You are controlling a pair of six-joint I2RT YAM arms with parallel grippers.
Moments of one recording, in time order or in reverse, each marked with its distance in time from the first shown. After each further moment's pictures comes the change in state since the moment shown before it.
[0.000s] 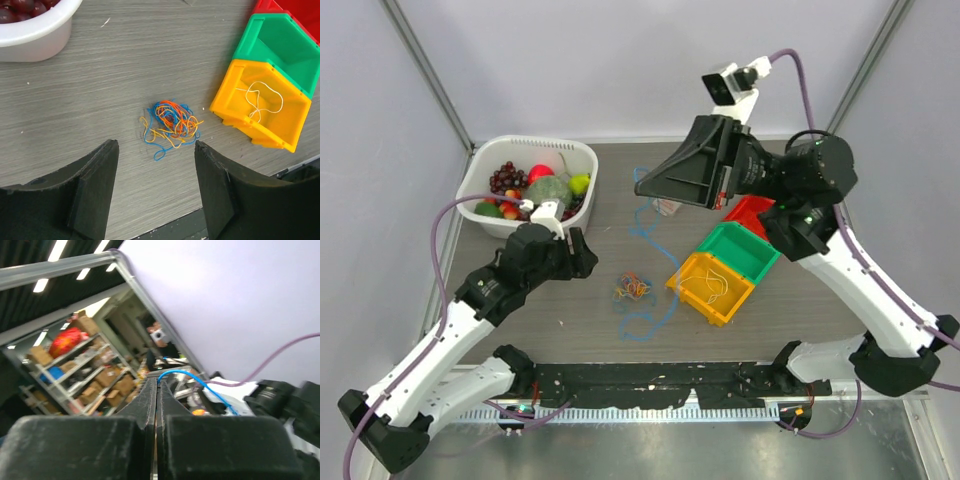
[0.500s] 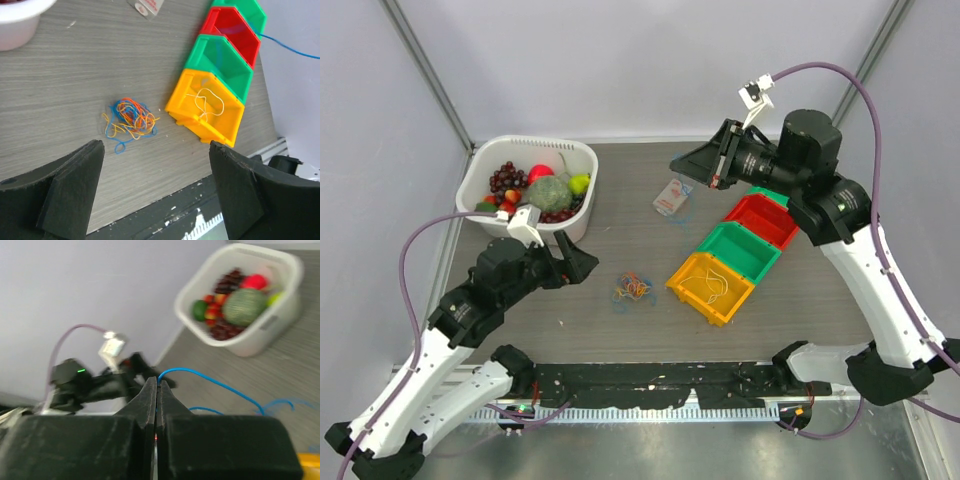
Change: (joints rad) left arm 0.000 -0.180 0.002 -0.043 0.057 -0.144; right arm -0.264 -0.078 0.023 -0.877 0.299 -0.582
